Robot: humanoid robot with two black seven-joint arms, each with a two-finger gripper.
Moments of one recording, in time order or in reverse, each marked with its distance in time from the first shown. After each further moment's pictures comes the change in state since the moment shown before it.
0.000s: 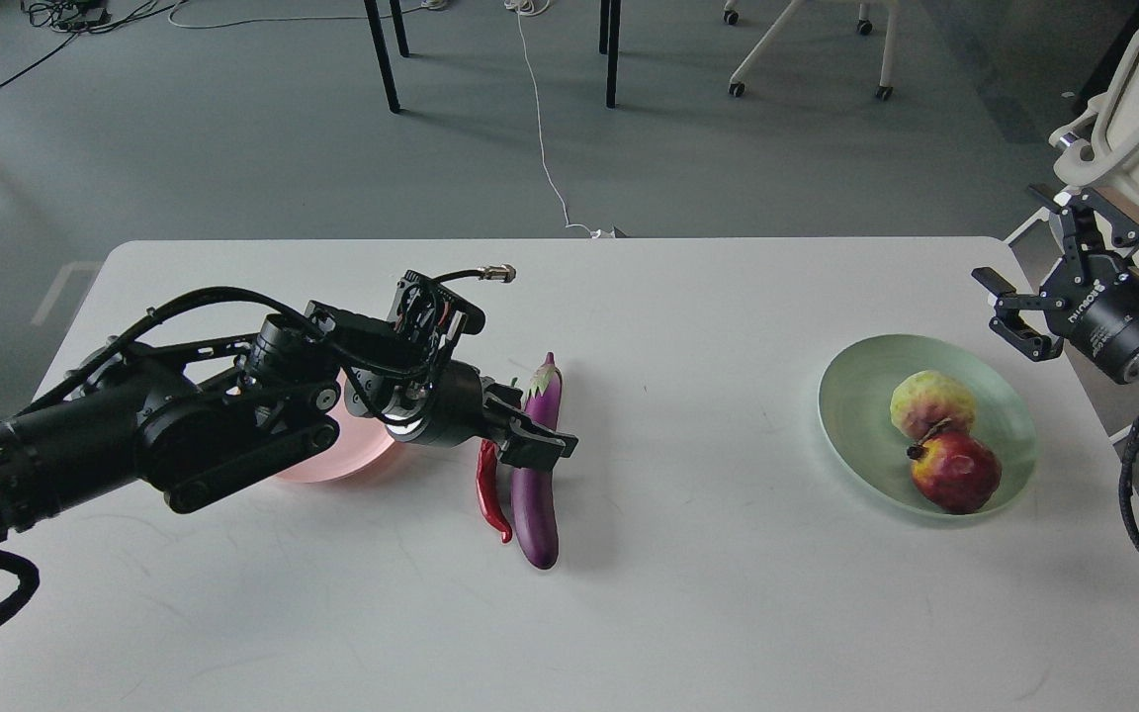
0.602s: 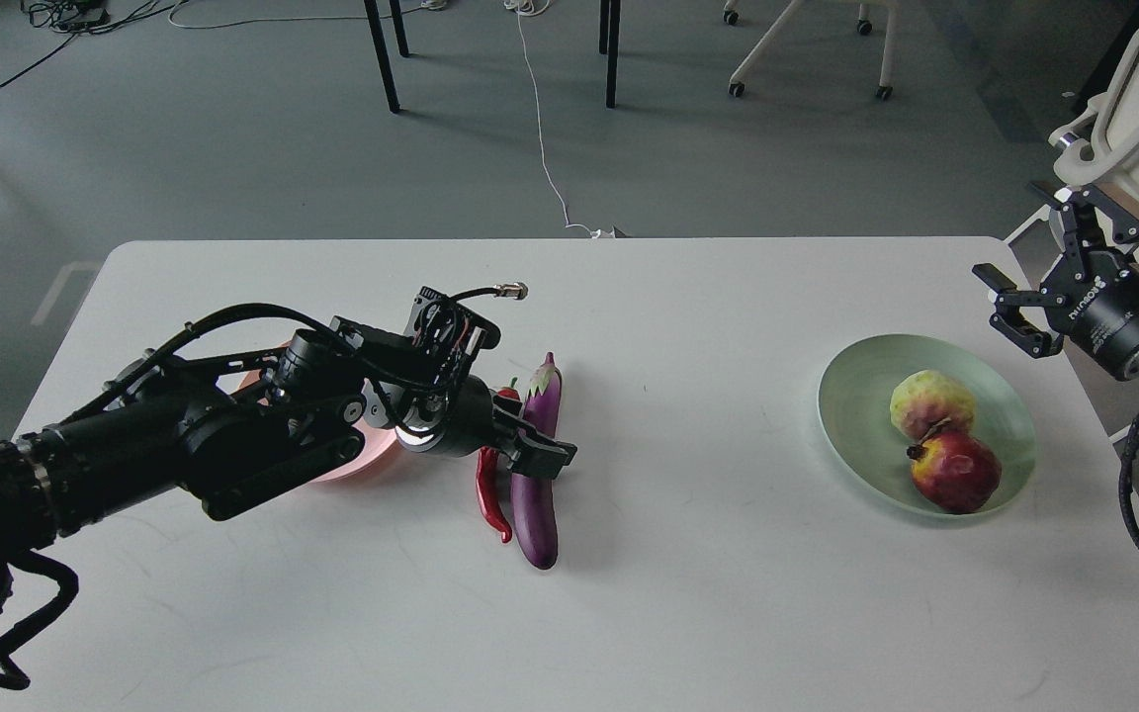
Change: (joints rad) left arm -0.001 -0.072 0.053 0.094 0.008 0.000 0.036; right arm 0.004 0.000 0.002 0.008 0.000 0.000 0.000
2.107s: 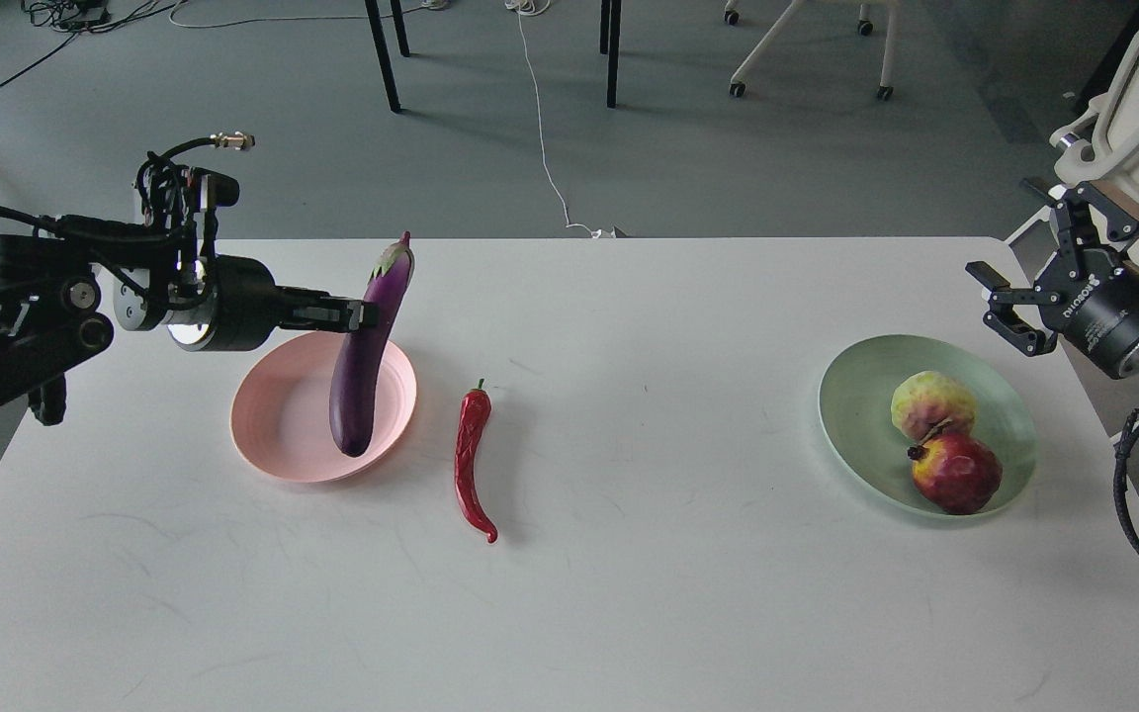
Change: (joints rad) left arm -0.086 0.501 0.000 -0.108 -0.360 0.000 -0.034; right arm 0.000 0.001 0.005 0.006 -0.005 0.000 0.000
